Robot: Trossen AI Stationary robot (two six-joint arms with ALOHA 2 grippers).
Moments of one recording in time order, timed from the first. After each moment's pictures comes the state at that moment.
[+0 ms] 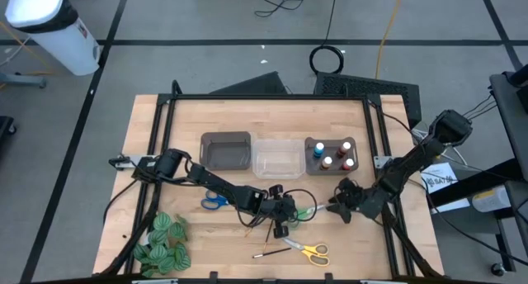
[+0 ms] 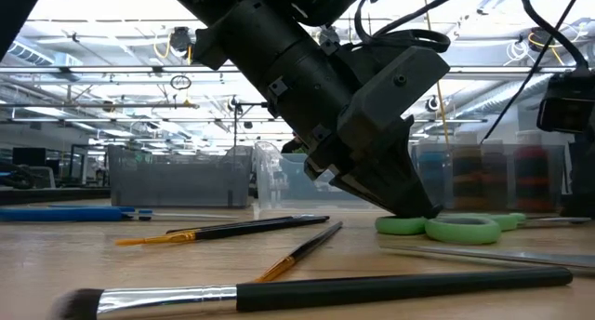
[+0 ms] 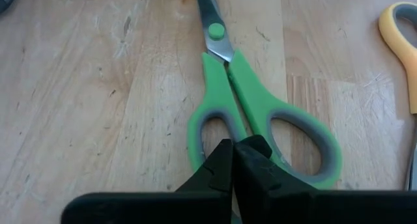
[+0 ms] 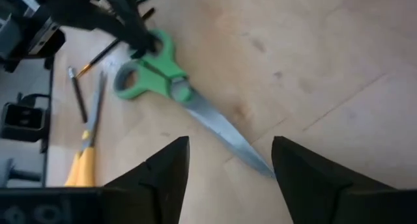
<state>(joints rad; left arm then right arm) -0.30 2.24 1.47 -0.10 -0.16 -0.35 0.80 1.23 0.09 0.32 0.47 1.34</state>
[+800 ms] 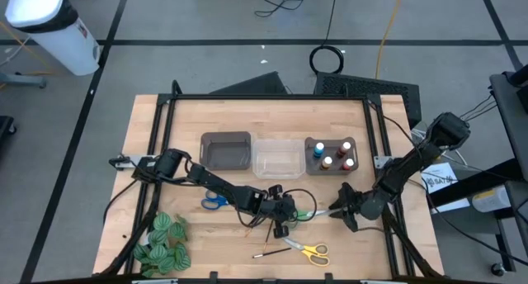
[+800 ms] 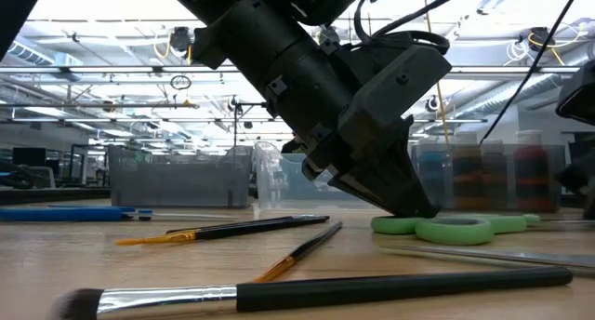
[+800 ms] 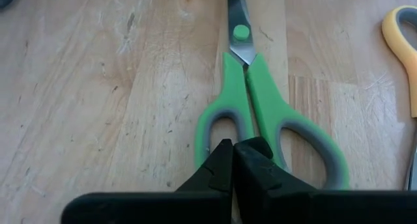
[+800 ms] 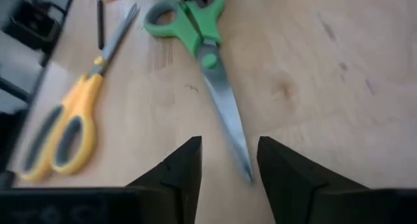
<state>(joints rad) -0.30 2.24 1.47 -0.11 -0.17 -0.38 0.80 1.29 0.10 0.43 0.46 0.89</state>
